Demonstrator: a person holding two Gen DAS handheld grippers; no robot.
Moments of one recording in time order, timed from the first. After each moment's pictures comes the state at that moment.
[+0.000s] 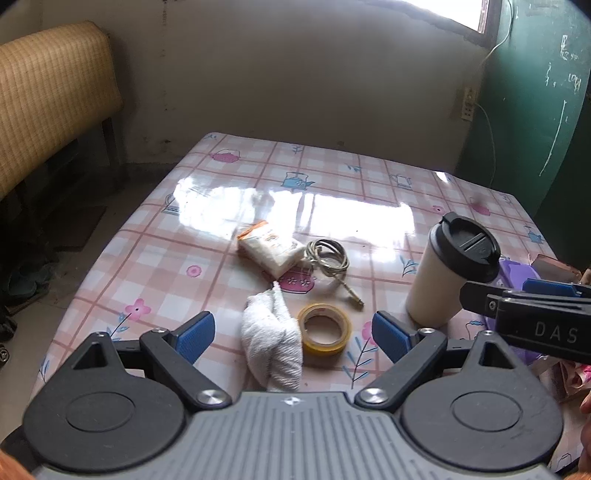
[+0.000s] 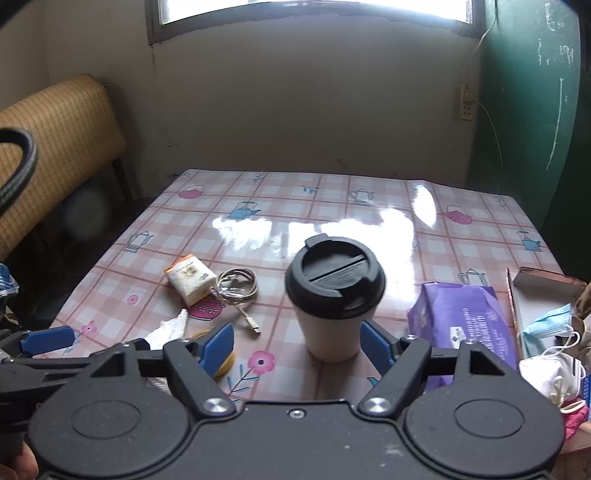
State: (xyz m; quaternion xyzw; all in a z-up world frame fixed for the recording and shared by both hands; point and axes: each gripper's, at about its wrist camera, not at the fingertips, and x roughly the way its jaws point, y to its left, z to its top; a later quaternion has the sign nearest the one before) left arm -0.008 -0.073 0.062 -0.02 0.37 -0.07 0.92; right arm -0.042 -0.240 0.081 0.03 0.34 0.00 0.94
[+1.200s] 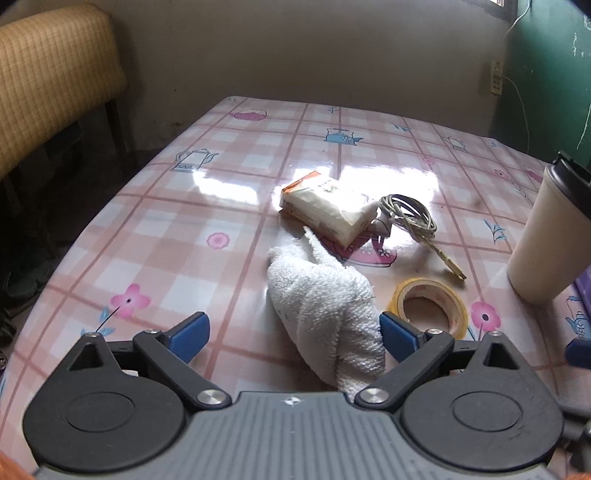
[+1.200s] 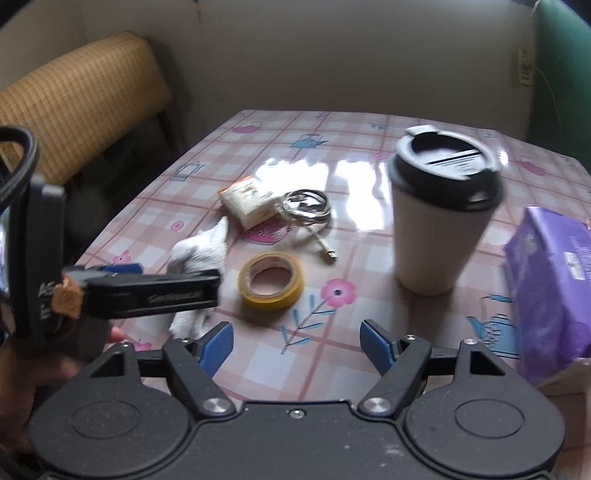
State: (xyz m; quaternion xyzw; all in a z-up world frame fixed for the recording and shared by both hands) left arm 0.053 -0.050 -0.034 0.01 0.38 -0.05 0.92; right arm -0.034 -0.197 -0.004 0.04 0.40 0.09 0.91
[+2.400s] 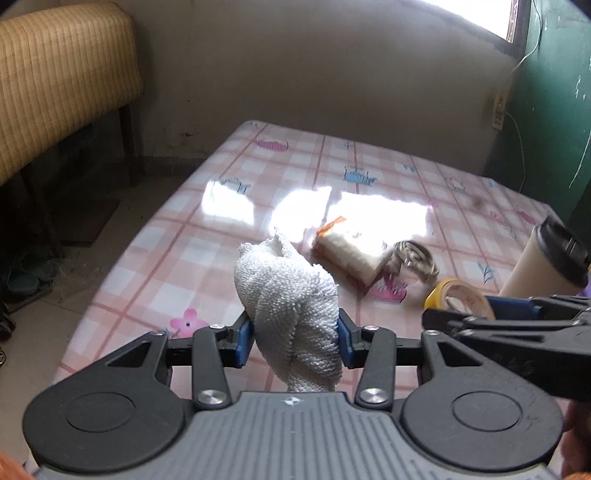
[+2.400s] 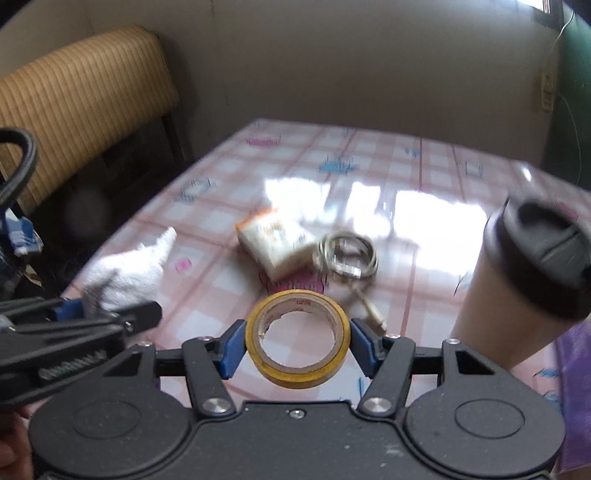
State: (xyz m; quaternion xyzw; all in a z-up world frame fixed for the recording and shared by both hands) left arm 0.040 -0.007 0.012 -0.03 0.36 -0.05 0.93; right arm 0.028 -0.159 0.014 0.02 0.37 0.09 0.92
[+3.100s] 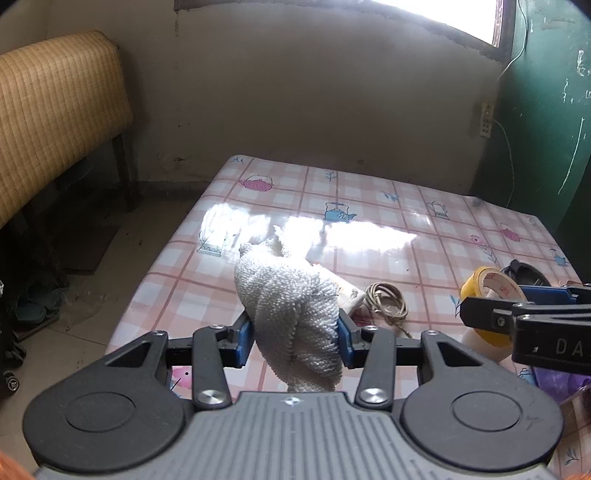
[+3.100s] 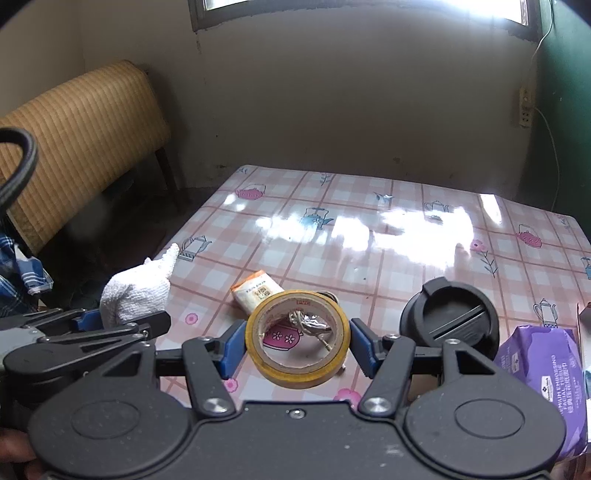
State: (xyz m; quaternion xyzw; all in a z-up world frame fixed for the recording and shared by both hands) left arm 0.043 -0.031 0.068 -0.01 0.35 -0.06 0.94; right arm 0.017 -0.190 0.088 0.03 0.36 0.08 0.93
